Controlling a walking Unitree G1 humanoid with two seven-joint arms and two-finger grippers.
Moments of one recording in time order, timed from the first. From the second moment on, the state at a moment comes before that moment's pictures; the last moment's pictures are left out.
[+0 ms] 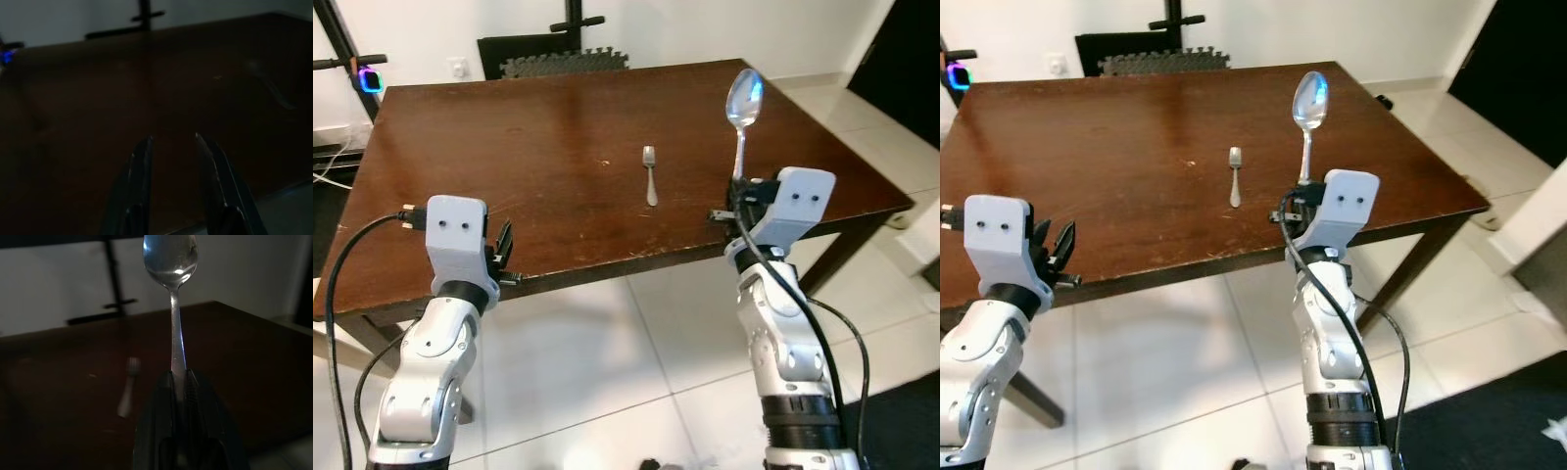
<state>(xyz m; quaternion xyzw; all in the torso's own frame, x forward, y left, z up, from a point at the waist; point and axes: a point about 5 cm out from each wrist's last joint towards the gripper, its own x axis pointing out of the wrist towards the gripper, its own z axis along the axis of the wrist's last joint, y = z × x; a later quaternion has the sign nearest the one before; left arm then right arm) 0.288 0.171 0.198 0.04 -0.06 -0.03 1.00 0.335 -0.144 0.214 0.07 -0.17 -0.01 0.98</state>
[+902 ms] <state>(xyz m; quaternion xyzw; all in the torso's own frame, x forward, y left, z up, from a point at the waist) 0.289 0.171 0.197 0.04 -0.06 -0.03 1.00 0.334 -0.146 0.217 0.07 -0.17 -0.01 0.98</state>
